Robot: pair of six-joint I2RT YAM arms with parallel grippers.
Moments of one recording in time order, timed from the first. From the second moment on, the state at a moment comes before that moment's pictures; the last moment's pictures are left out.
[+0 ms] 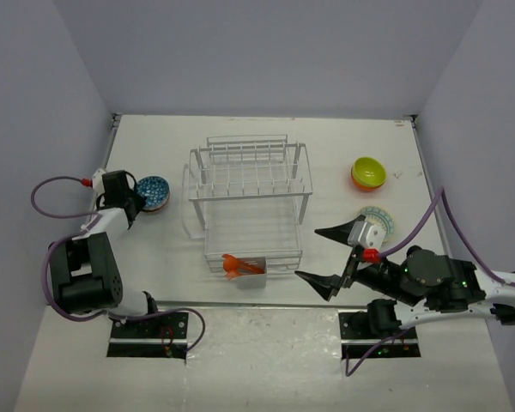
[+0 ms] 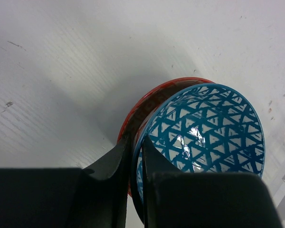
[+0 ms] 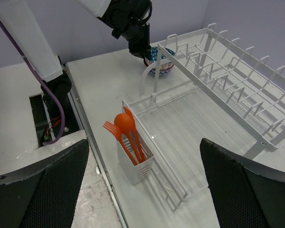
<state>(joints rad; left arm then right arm) 0.23 1.44 0.70 -0.02 -0.16 -0.70 1.60 0.53 0.92 -0.43 0.52 -0.02</state>
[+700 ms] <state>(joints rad) 0.23 1.38 0.76 -0.08 -0.16 -0.70 1.60 0.52 0.91 -0.44 0.52 0.01</state>
